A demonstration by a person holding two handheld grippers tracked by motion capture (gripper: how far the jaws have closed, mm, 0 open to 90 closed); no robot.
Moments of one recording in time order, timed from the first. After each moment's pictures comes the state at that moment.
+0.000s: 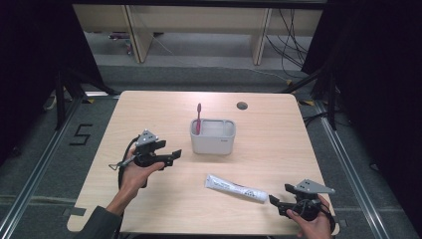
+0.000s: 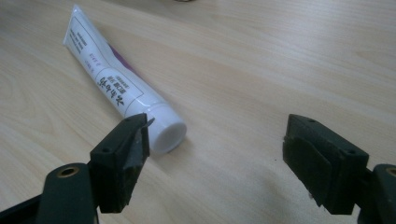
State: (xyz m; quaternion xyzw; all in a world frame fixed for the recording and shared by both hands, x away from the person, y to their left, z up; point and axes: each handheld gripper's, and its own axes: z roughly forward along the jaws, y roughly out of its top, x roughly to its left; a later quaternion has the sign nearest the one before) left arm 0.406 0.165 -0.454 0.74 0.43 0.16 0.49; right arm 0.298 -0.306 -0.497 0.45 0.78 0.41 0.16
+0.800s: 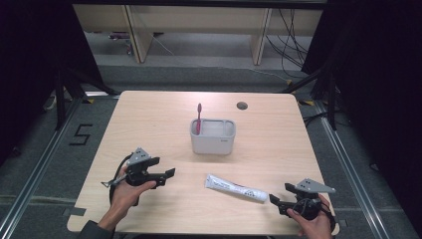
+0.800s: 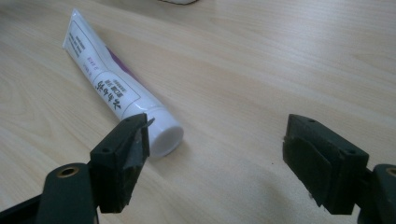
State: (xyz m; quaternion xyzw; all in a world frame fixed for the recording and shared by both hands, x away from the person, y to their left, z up) left arm 0.365 0.185 -0.481 0.76 0.42 0.13 0.48; right arm 0.298 -0.306 -0.497 0.46 0.77 0.41 0.15
